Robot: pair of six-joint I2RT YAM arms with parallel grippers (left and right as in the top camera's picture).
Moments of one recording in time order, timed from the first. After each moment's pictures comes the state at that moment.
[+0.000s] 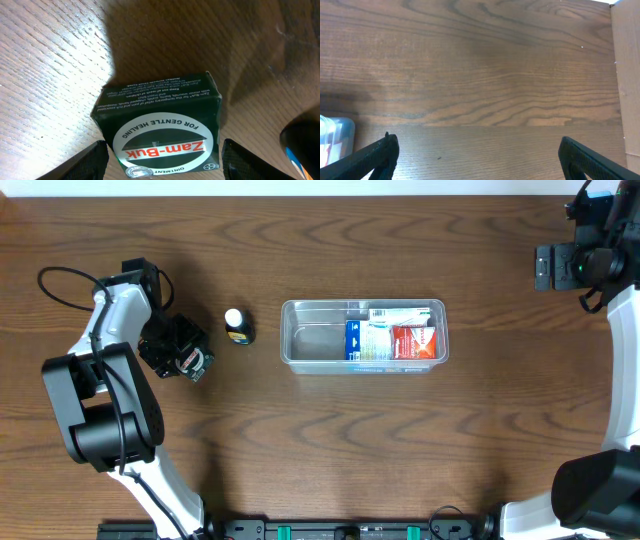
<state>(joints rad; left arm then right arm) 0.22 2.02 1.42 -1.04 0.12 -0.54 -0.22 1.68 1.70 -0.95 0.05 -0.27</state>
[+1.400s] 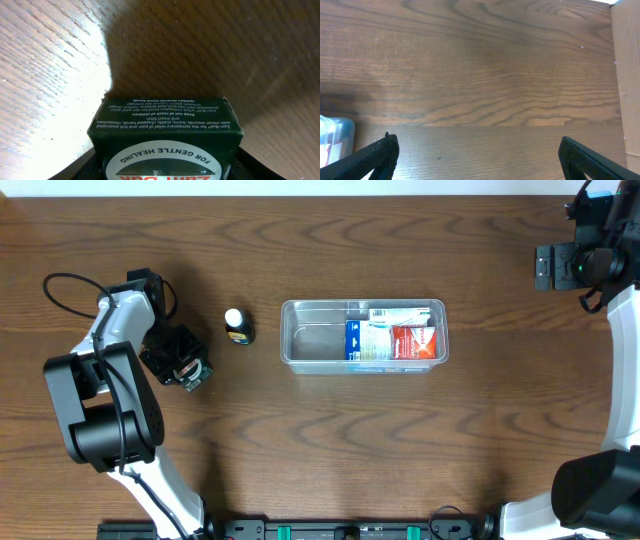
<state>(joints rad) 0.22 2.01 1.35 -1.03 0.08 -0.51 -0.22 1.68 1.70 -0.95 0.05 -0.27</state>
